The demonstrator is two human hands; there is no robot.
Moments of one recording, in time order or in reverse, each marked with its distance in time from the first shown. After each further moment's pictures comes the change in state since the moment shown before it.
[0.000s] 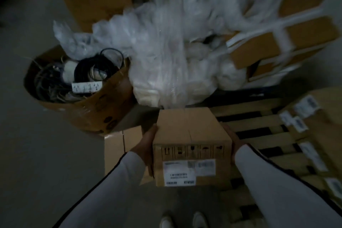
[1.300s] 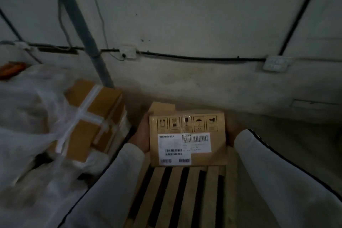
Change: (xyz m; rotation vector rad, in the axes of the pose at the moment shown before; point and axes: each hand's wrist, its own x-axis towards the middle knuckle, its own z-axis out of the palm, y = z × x) left_hand -0.219 -0.032 0.587 0.845 -0.896 0.428; right_hand -0.342 -0.094 -0.450 0.531 0.757 -0.433
